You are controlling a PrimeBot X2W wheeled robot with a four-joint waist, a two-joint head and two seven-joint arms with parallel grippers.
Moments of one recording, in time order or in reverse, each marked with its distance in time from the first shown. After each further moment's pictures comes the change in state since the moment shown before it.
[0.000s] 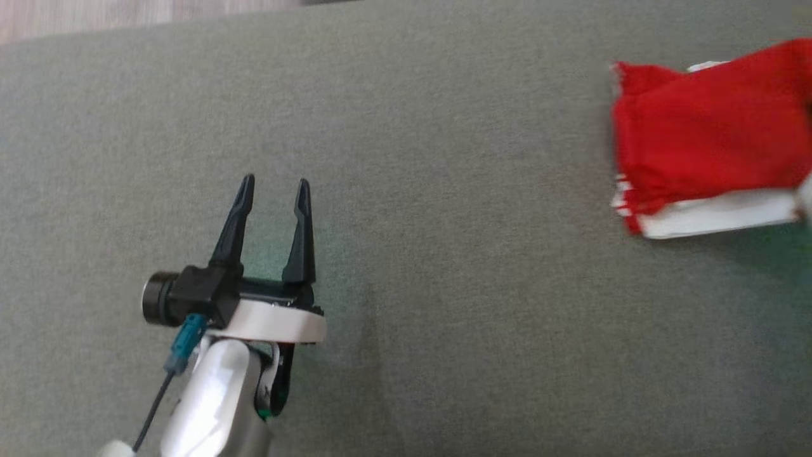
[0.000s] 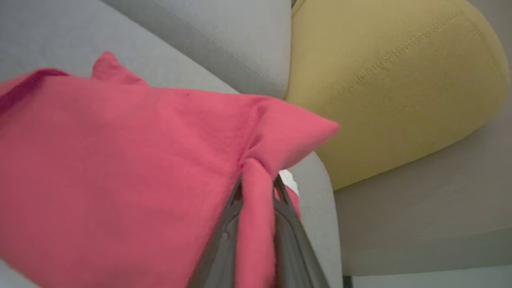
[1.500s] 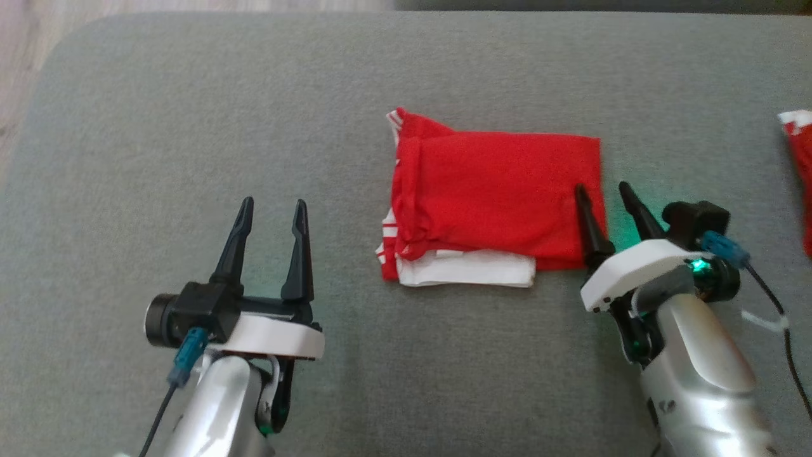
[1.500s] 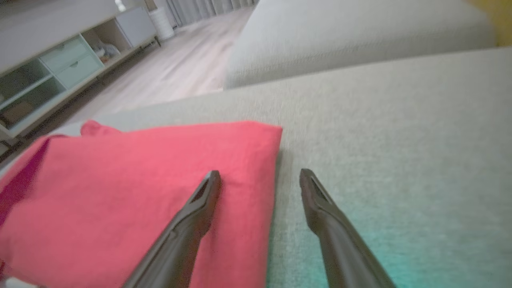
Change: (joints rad) left arm 0.029 0.000 0.005 0.029 -0.018 0.006 0.000; right arm 0.172 0.554 -0.154 0.057 0.292 0.000 -0.156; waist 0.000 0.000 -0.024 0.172
